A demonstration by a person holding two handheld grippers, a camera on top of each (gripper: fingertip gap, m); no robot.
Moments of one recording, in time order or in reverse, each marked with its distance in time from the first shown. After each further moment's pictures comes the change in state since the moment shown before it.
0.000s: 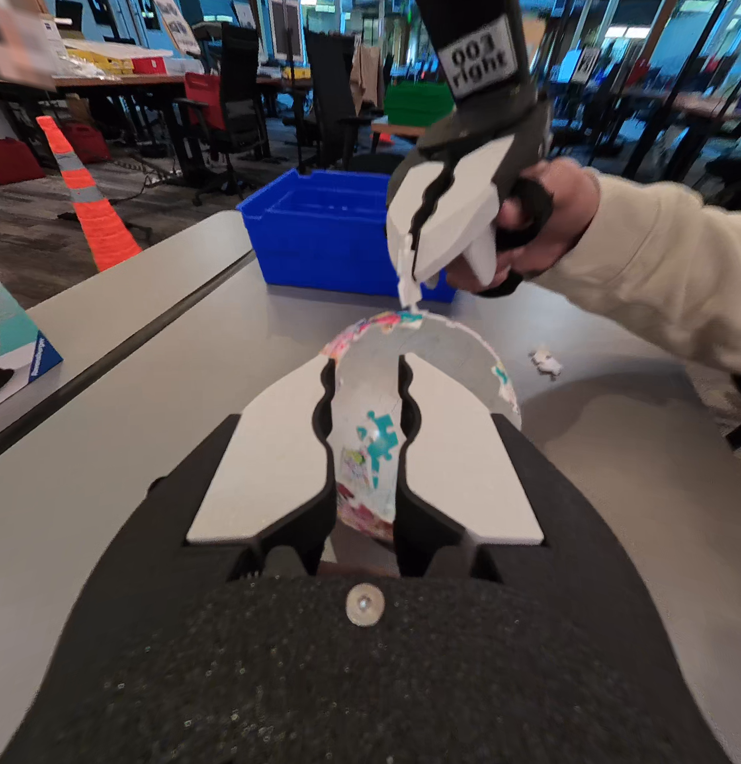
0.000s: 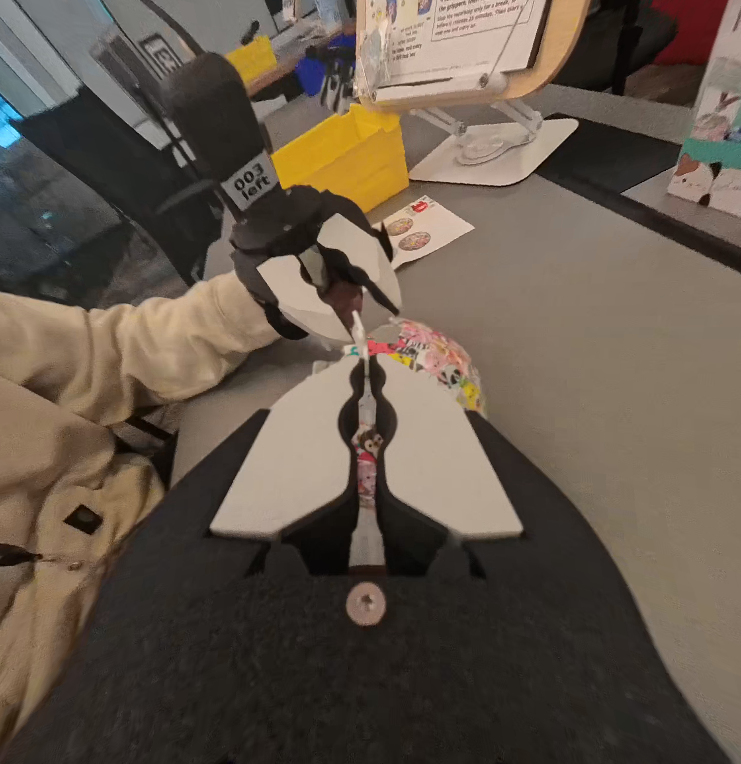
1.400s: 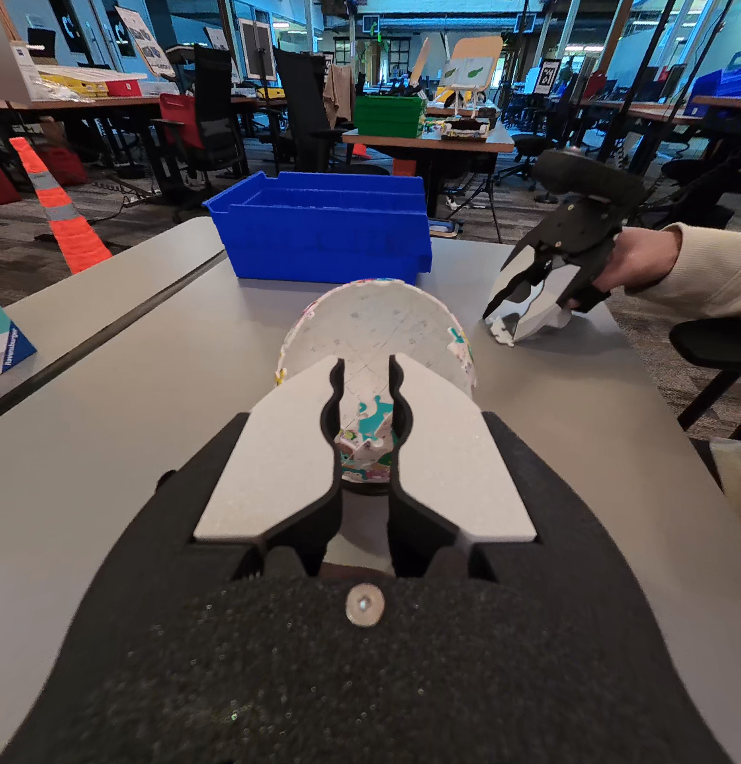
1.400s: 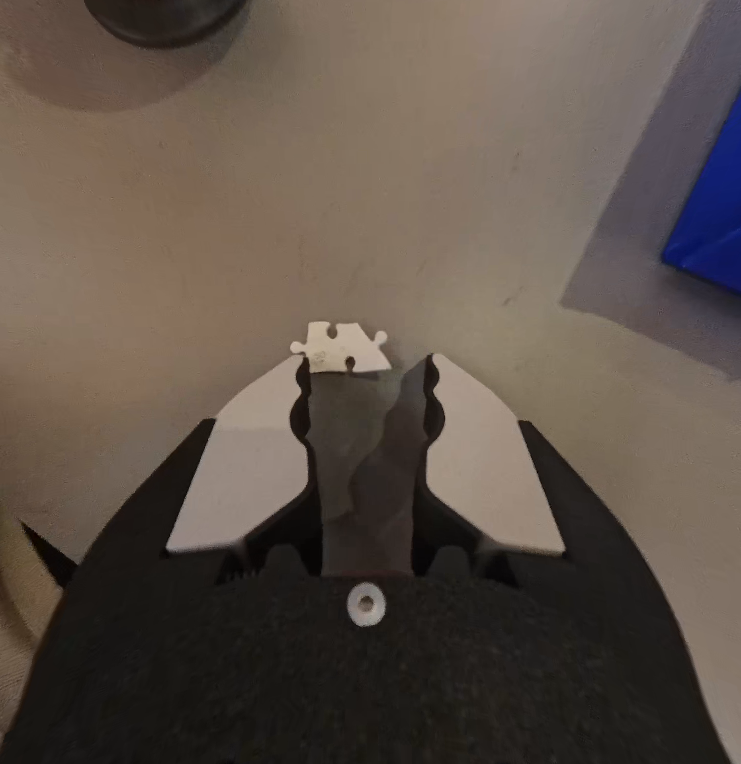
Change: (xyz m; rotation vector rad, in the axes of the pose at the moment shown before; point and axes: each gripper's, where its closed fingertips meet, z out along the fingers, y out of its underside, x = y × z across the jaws) left arm 0.031 0.017 -0.037 0.043 0.058 0.021; right arm -0.021 0.232 -0.133 -0.403 0.751 0.139
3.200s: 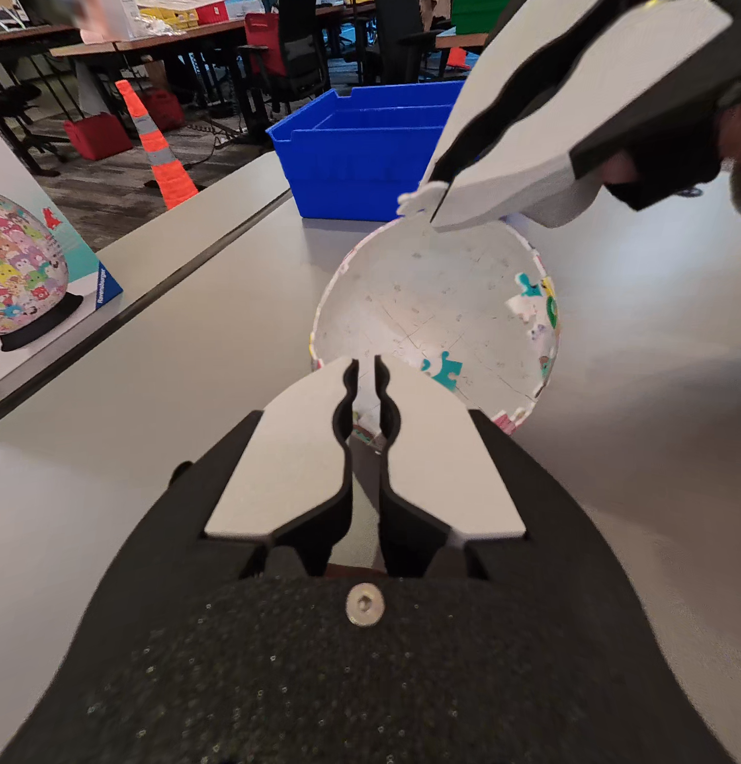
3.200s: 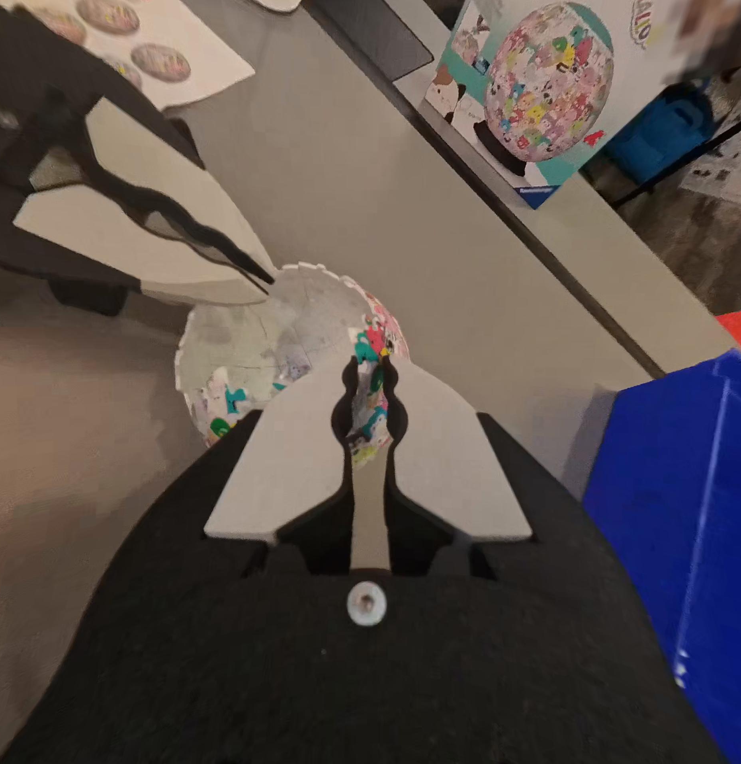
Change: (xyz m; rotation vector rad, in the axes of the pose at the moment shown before) left arm -0.019 0.031 0.013 -0.155 -0.228 0.059; right arm -0.080 -0.232 0.021 0.201 0.149 -0.325
